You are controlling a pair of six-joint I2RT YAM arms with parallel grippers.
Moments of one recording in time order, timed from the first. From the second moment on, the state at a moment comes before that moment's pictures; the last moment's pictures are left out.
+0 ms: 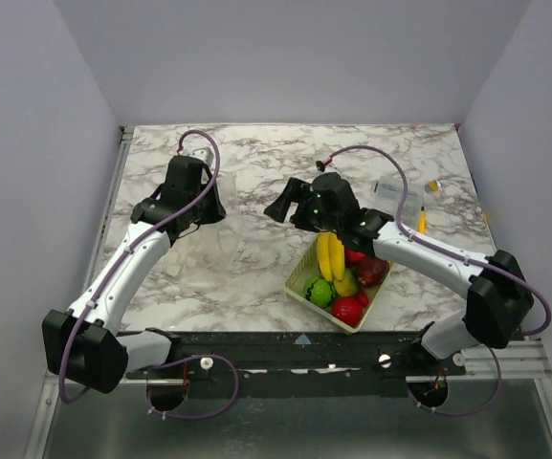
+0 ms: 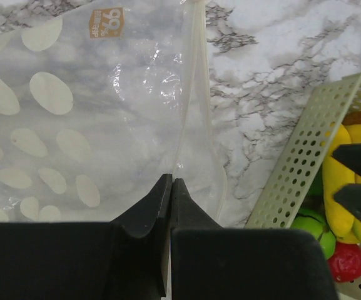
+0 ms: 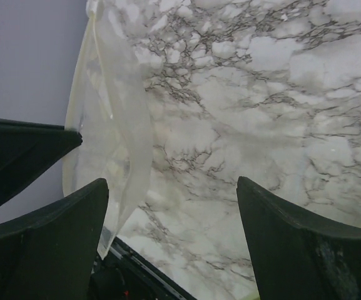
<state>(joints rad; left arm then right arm) -0.32 1.24 1.11 -0.63 0.04 -0.43 0.78 1.47 1.09 -0.10 0.06 0.86</state>
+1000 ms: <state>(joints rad) -0.34 1.24 1.11 -0.57 0.24 -0.39 0.93 1.57 1.16 -0.08 0.22 0.88</state>
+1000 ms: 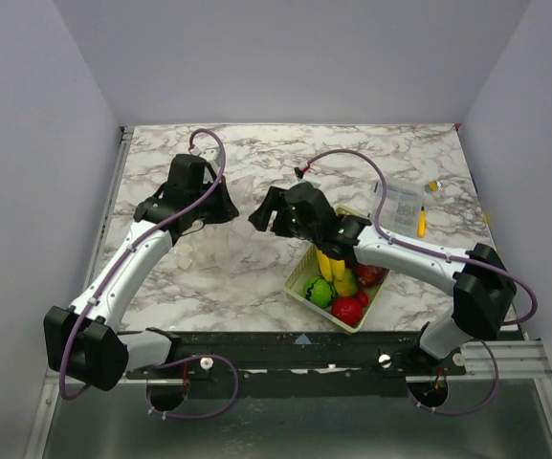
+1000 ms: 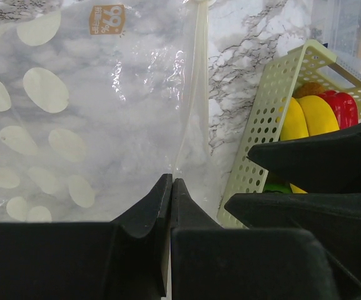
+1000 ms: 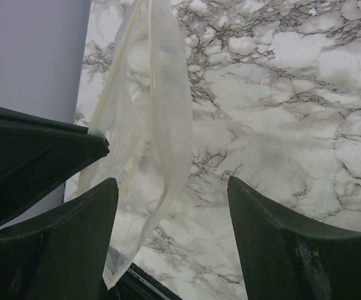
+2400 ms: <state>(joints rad) -0.48 1.24 1.16 -0.63 -0.14 -0.28 0.98 1.56 1.09 0.07 0.37 0.90</state>
